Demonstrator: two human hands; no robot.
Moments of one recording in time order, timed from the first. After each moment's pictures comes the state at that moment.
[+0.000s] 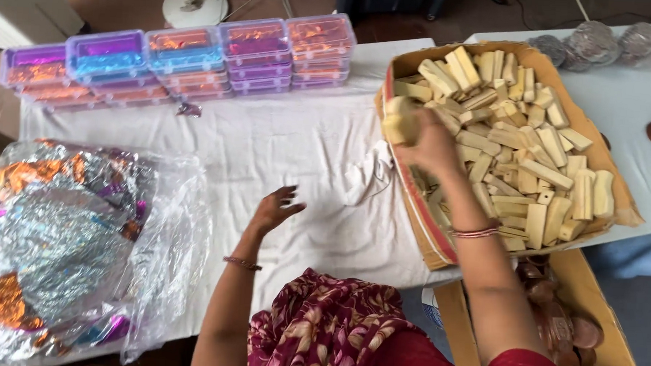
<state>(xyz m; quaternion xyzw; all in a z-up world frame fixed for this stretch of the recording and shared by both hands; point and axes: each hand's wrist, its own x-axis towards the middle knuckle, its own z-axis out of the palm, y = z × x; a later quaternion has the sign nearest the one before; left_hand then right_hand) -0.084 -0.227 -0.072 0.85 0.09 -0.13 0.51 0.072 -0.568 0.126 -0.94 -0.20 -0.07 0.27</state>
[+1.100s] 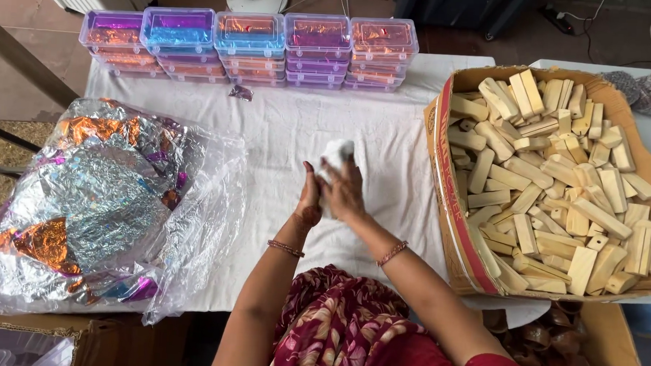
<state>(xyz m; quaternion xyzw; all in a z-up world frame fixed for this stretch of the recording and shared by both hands) -0.047 -0.247 -0.121 0.25 0.24 0.01 0.94 -0.035 -0.353 -0.002 -0.85 -0.38 -0.34 0.12</state>
